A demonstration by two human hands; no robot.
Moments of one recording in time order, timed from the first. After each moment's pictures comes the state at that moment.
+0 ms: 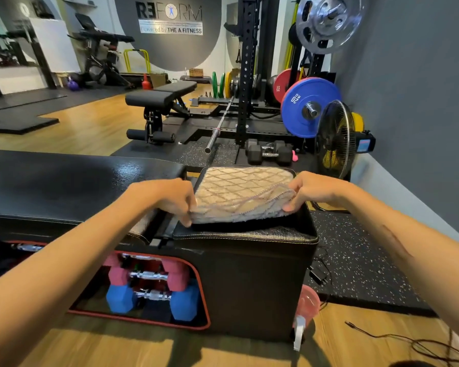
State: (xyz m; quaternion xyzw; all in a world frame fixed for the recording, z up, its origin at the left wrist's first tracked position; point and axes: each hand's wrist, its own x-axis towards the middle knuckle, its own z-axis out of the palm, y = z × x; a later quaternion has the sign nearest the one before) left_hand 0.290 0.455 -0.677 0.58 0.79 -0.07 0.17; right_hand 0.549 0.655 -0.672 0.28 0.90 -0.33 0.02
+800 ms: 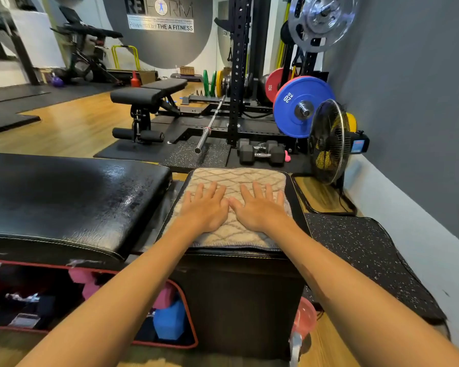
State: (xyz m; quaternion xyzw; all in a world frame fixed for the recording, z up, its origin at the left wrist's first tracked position) left_hand 0.337 0.548 -0.757 0.52 0.85 0.05 0.06; right_hand 0.458 0.626 -0.745 0.42 0.90 -0.11 0.02
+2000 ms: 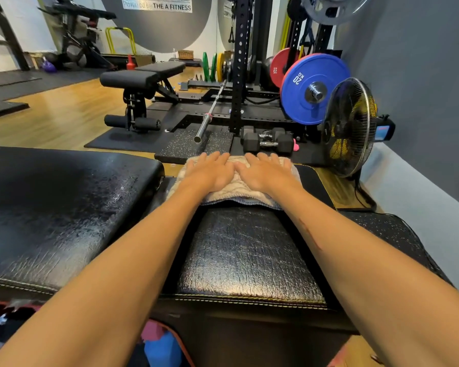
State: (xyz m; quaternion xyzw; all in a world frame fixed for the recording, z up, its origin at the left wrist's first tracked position) left_hand 0.247 0.667 -0.767 0.51 0.85 0.09 0.06; right_hand 0.368 0.736 -0.757 0.44 0.89 -0.07 -0.02
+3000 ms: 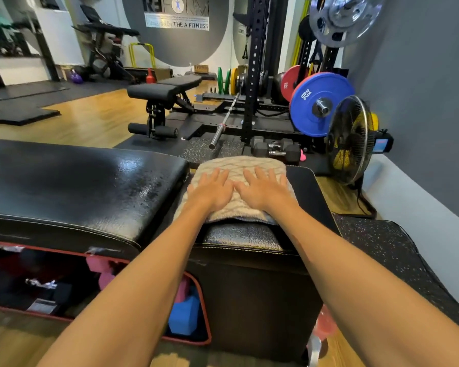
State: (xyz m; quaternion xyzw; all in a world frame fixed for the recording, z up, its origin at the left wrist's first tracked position) left_hand 0.260 0.583 -0.796 0.50 0.84 0.18 0.08; right_hand 0.409 0.639 -0.748 0.39 0.92 -0.08 -0.02
